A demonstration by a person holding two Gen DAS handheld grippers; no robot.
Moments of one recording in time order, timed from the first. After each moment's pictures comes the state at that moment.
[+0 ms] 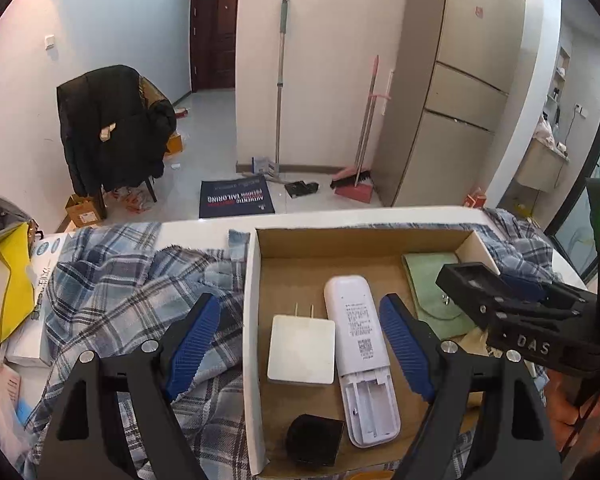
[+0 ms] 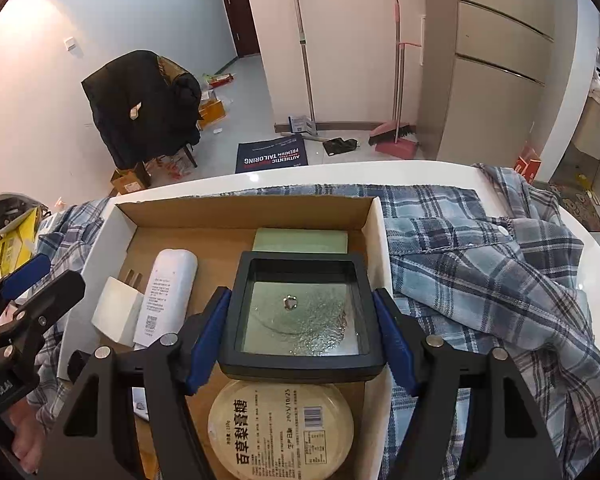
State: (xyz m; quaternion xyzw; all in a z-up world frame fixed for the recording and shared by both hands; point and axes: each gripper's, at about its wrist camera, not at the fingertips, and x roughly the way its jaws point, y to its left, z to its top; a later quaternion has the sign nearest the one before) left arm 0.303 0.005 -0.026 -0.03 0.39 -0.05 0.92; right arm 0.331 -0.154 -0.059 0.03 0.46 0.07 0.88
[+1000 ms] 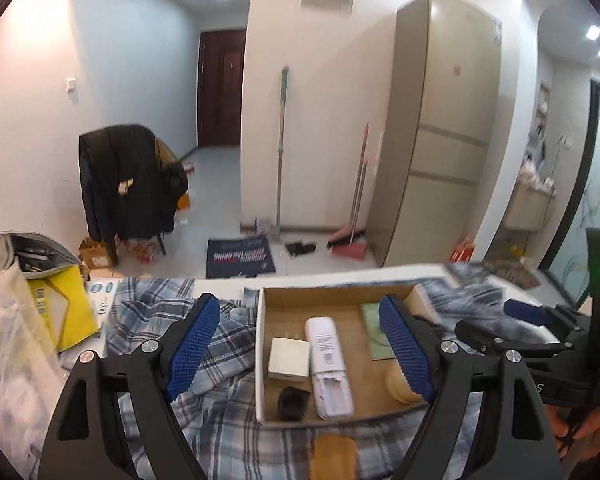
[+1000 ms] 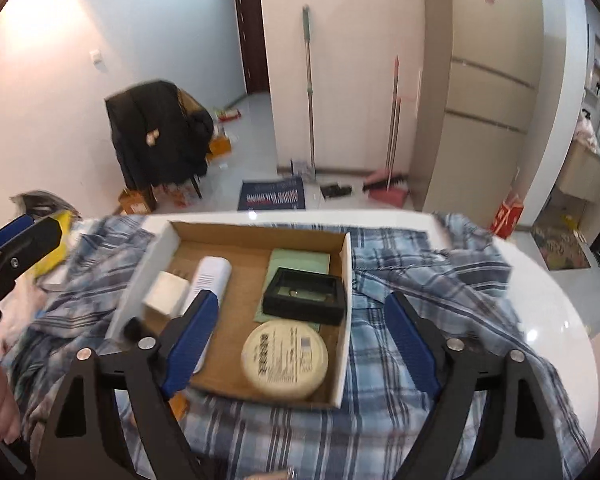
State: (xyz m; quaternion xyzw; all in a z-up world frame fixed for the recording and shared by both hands) left arm 0.193 0.005 0.083 -0.04 0.27 -0.05 0.96; right arm 0.225 -0.167 0.036 0.00 0.37 0.08 0.93
